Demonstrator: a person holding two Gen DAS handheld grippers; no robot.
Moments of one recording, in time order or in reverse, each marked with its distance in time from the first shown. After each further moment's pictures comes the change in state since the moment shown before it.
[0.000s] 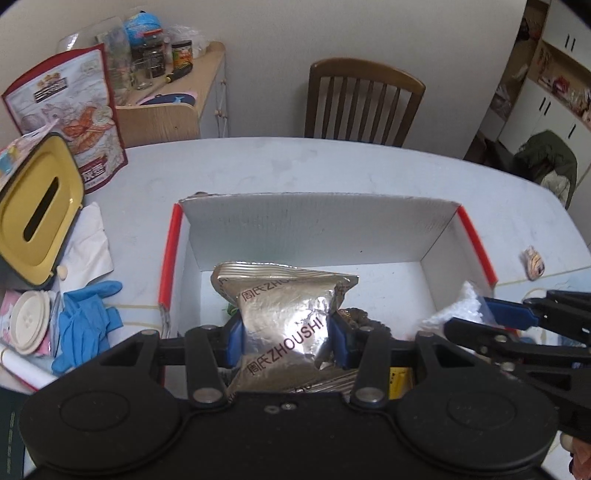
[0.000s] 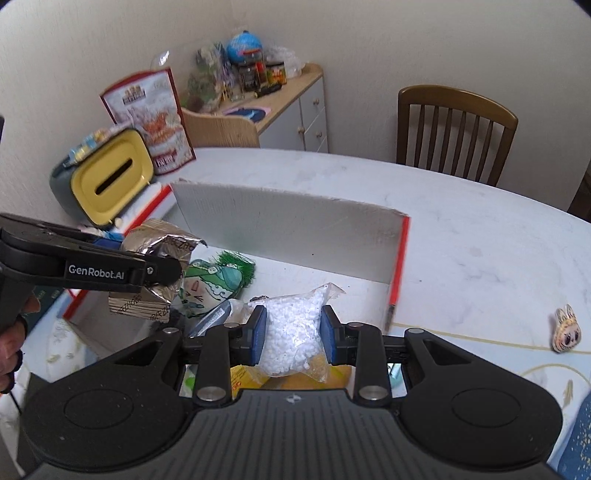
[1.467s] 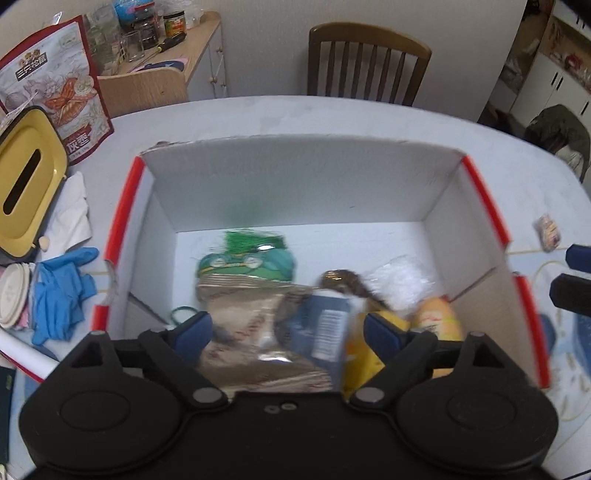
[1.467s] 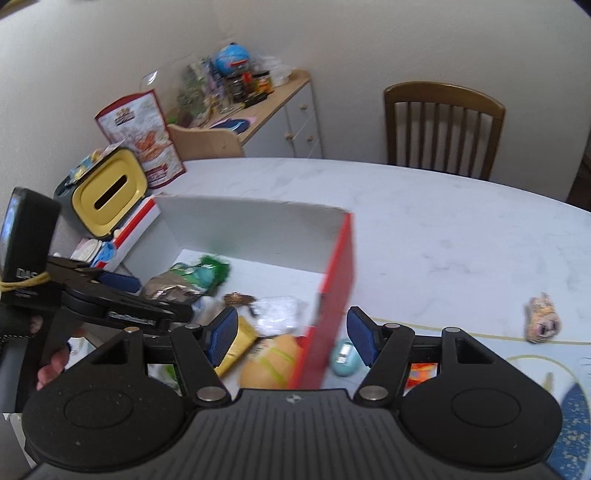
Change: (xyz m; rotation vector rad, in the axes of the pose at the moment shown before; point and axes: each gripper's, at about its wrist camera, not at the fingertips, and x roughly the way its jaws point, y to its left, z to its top) left arm 0.025 -0.030 -0.013 -0.005 0.087 0.039; right arm -0.051 -0.074 -0.012 0.069 -0.035 0.048
